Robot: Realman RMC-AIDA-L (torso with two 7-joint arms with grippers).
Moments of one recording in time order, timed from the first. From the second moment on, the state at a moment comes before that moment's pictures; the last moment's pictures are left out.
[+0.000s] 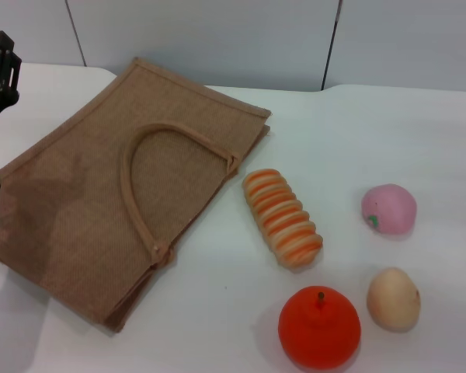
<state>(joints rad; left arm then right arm) -0.56 -2.04 0.42 -0.17 -2.41 -1.51 2.82 0.52 2.02 -0.38 -0.06 -1.13 -1.45 0.42</state>
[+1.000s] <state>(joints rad) -0.52 -2.02 0.43 0.13 -2.03 -1.23 2.06 0.51 2.01 -0.39 -0.07 -1.13 -1.44 0.42</state>
